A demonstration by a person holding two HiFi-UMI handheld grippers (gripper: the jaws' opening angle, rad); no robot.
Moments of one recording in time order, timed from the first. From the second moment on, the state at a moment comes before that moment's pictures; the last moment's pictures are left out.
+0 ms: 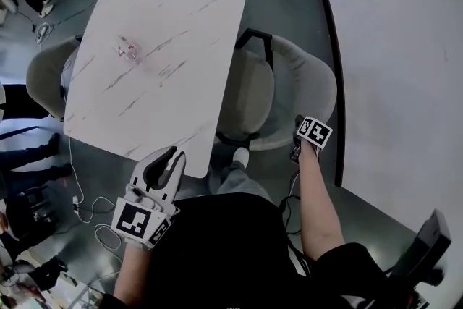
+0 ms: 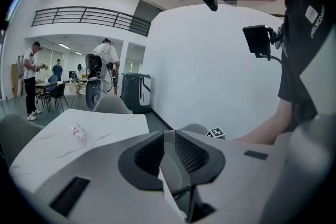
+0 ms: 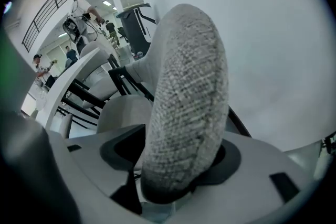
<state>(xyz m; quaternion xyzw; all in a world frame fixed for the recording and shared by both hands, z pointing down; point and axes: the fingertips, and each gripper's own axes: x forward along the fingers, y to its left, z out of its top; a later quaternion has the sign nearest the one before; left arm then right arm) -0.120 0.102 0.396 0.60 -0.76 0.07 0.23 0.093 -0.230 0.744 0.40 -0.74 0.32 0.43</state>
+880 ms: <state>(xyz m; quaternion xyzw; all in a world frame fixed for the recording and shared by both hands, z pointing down) -0.127 0.107 0.404 0.59 -0.76 0.07 0.24 0.102 -0.246 0.750 0.49 -0.70 0.35 0.37</state>
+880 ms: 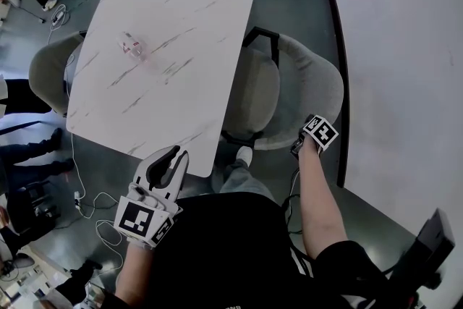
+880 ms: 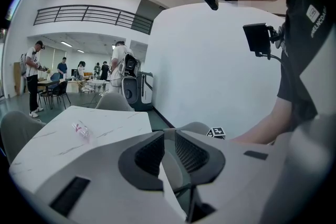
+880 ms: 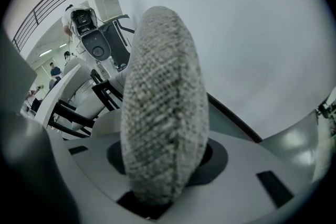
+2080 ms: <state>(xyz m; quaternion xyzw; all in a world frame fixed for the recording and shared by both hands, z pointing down) -0.126 0.087 0.409 0.62 -0.75 0.08 0.25 0.140 -0.248 0.749 0.55 -0.65 0.42 0.30</state>
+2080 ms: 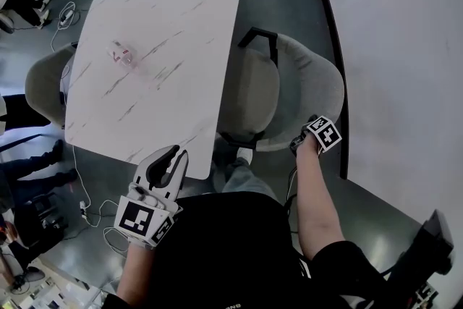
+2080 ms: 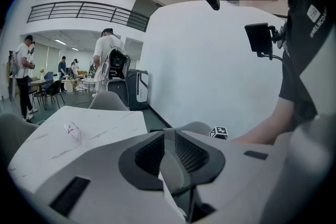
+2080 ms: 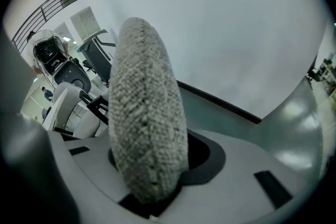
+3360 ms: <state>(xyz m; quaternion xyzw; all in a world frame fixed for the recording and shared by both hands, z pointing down) -0.080 0.025 0.416 0.71 -0.65 0.10 0.24 0.293 -0.221 0.749 0.65 -0.55 0.47 0.23</state>
